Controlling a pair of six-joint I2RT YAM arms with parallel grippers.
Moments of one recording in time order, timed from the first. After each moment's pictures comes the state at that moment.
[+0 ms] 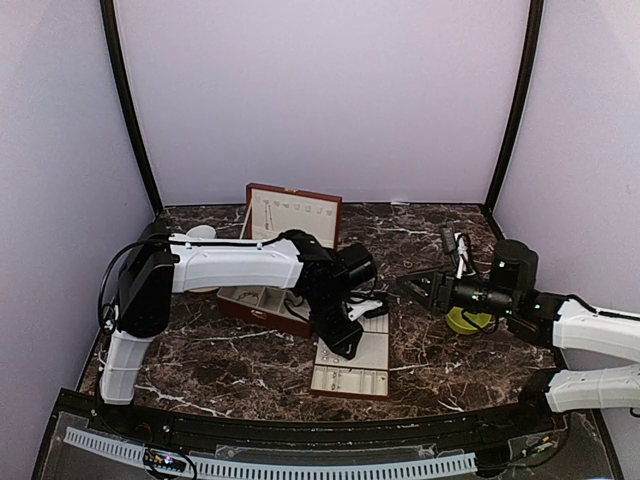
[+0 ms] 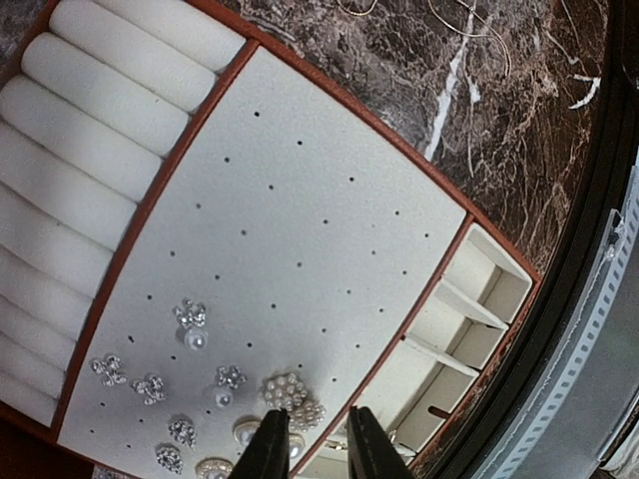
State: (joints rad) left arm -1.08 2.19 1.81 -0.97 0.30 -0.06; right arm 0.66 0.93 0.43 0.28 -0.38 0.46
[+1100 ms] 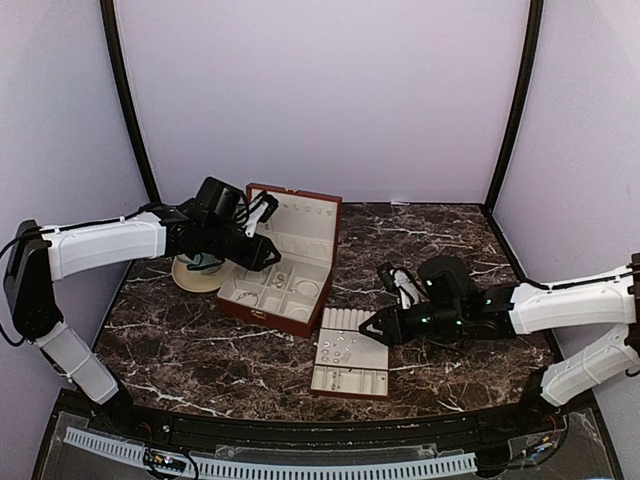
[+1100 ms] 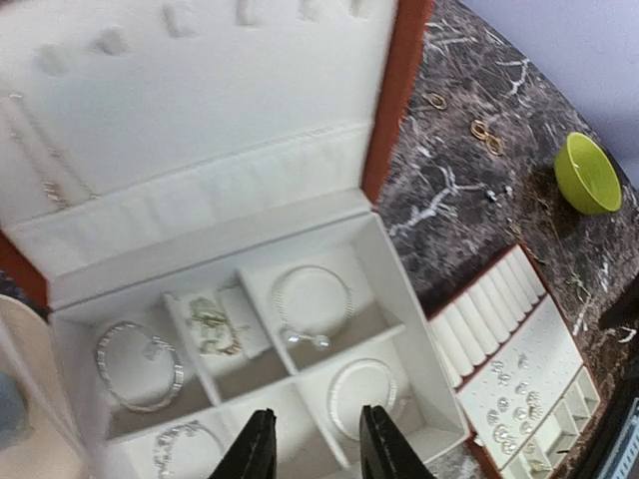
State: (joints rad) left arm -0.65 1.58 1.19 -0.38 0.16 -0.12; right arm 0.92 1.27 0.60 0.02 -0.21 0.53
